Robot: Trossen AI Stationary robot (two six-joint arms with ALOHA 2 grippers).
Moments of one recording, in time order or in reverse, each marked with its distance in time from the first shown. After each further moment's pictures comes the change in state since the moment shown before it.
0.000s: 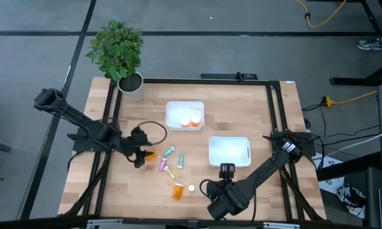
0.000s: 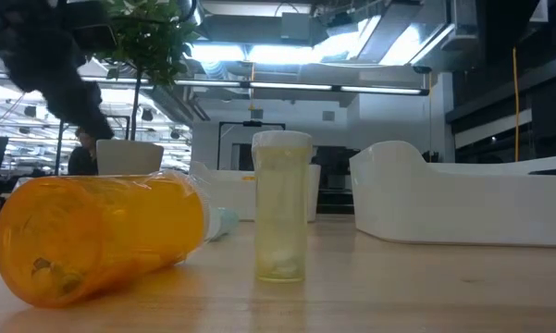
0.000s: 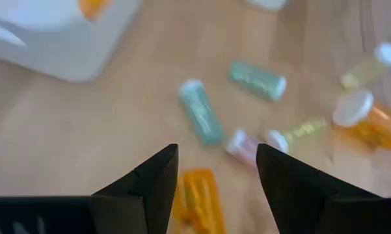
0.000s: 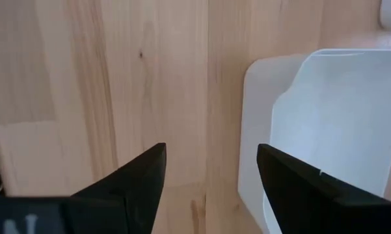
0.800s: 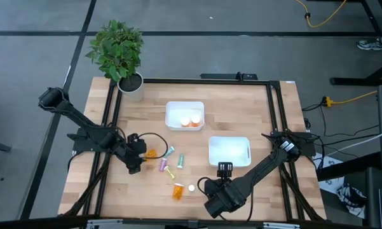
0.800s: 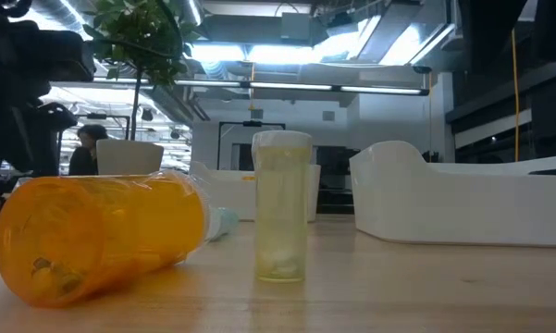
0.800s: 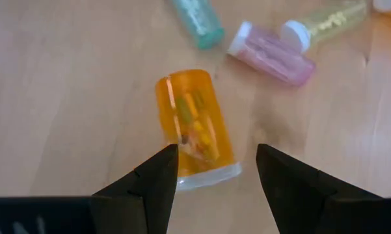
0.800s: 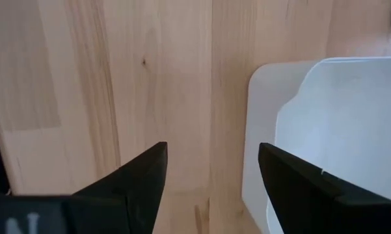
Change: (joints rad) left arm -0.097 0.131 0.007 -0.134 0.088 -0.060; right arm -0.023 0.000 0.000 0.026 -0.022 -0.027
